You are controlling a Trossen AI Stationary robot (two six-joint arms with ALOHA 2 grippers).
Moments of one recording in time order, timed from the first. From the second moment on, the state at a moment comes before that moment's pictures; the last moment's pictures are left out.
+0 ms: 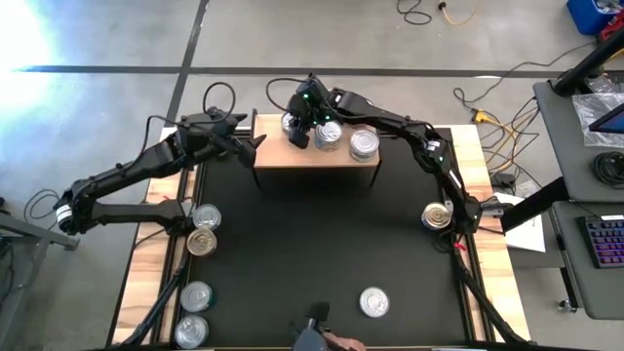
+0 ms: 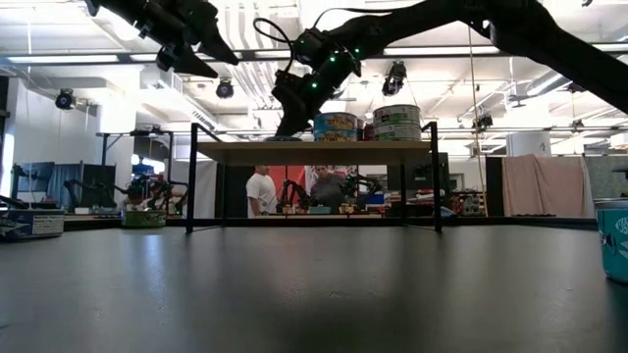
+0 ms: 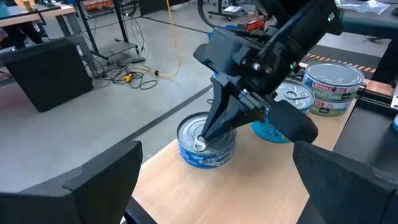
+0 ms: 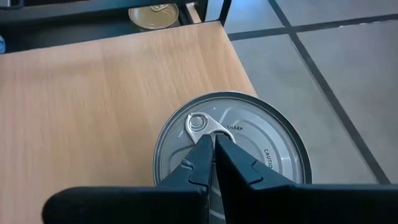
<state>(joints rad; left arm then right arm) 0.51 0.93 0.88 -0.25 -0.24 -0.02 -0.51 2.30 2.25 -0.68 -0.10 -0.22</state>
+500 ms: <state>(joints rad) 0.51 0.97 0.88 -0.26 -0.24 0.01 -0.51 2.23 2.35 -0.67 -0.05 -0.20</state>
